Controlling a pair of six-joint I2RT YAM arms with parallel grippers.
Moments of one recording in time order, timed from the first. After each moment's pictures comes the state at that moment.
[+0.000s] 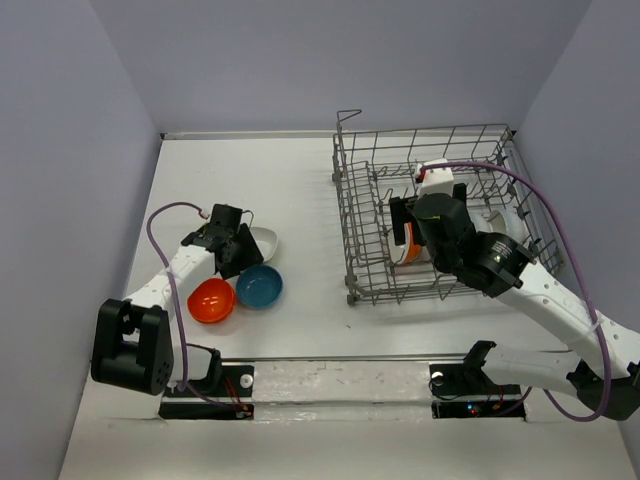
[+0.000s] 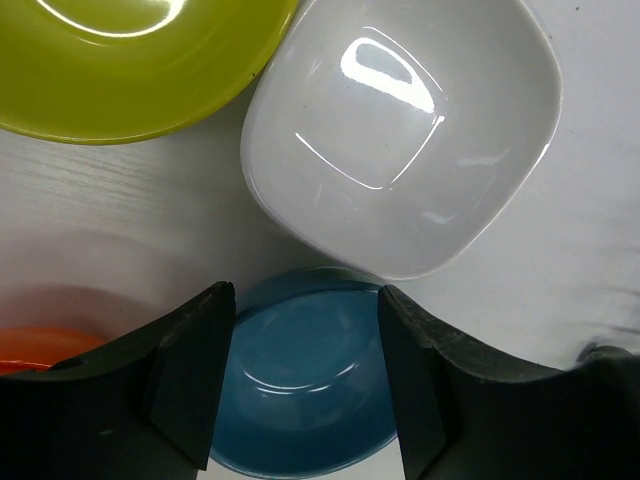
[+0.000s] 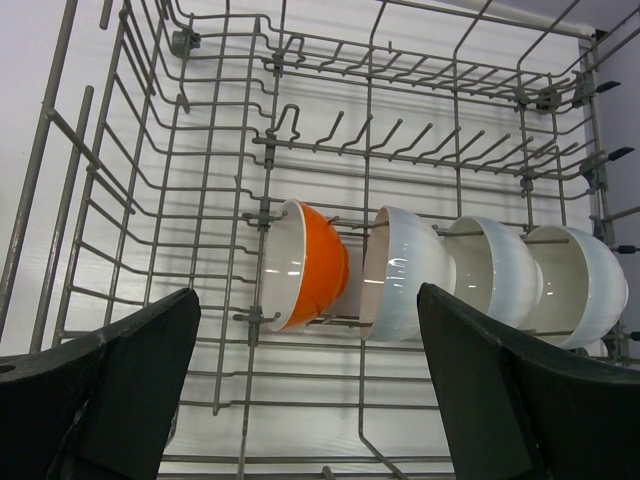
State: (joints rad) left arm -0.25 1.29 0.76 -0.53 -0.07 -0.67; right arm 0.86 1.07 1.23 -0.70 0.74 0.21
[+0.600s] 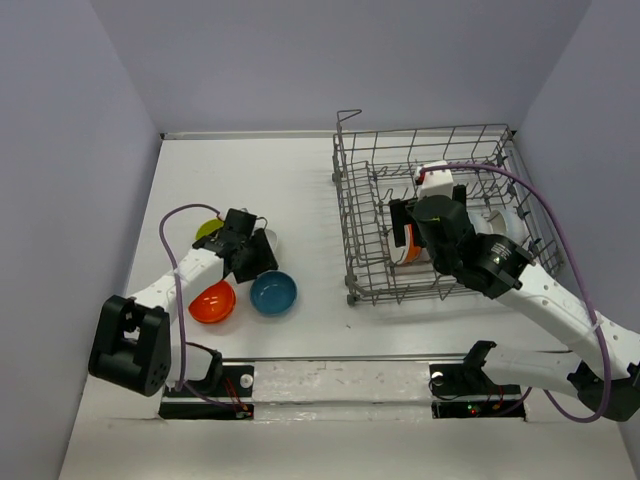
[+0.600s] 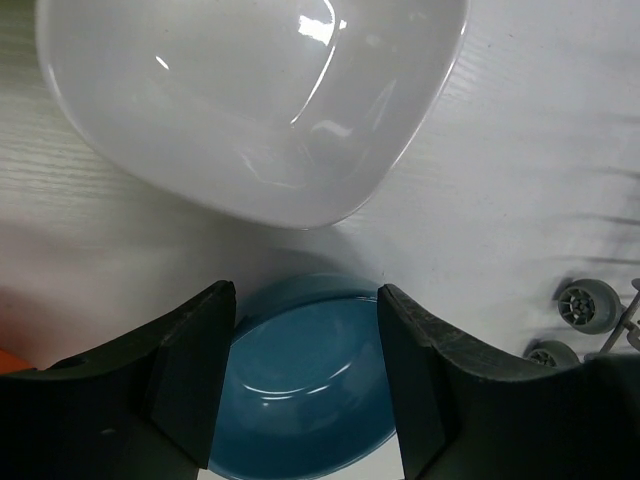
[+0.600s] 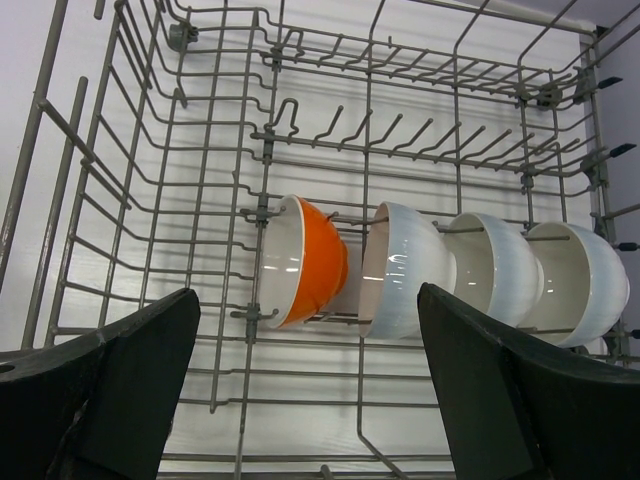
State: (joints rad) left arm -0.34 1.30 0.73 -0.49 0.01 -0.69; right arm 0.86 1.06 1.21 -0.70 0.74 0.21
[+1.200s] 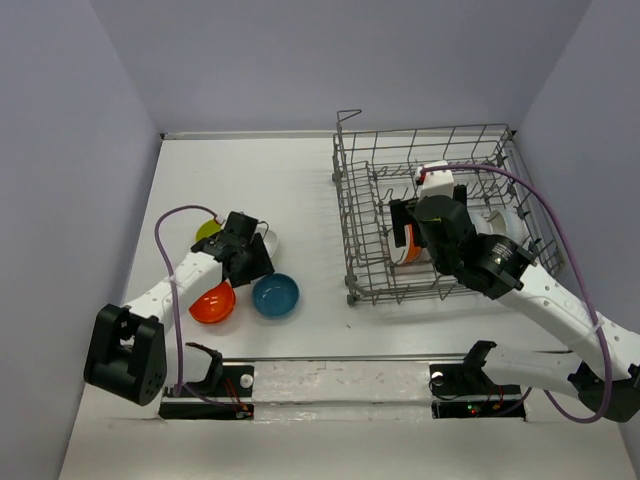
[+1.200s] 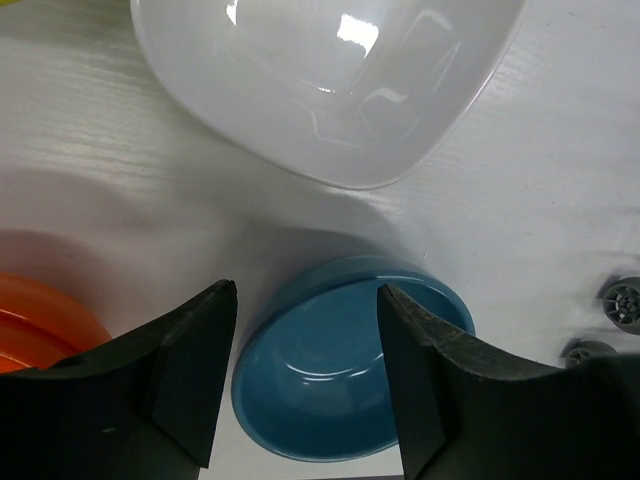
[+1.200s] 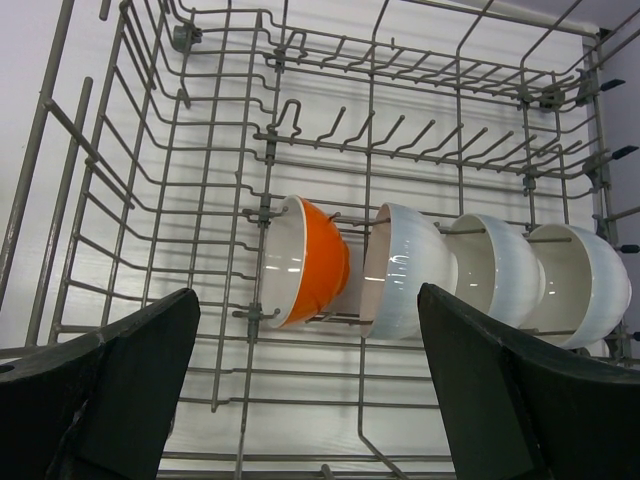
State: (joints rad) left arm -0.37 1.25 0.74 -0.57 -0.08 -0.70; right arm 0.86 1.05 1.21 -0.69 0.74 0.21
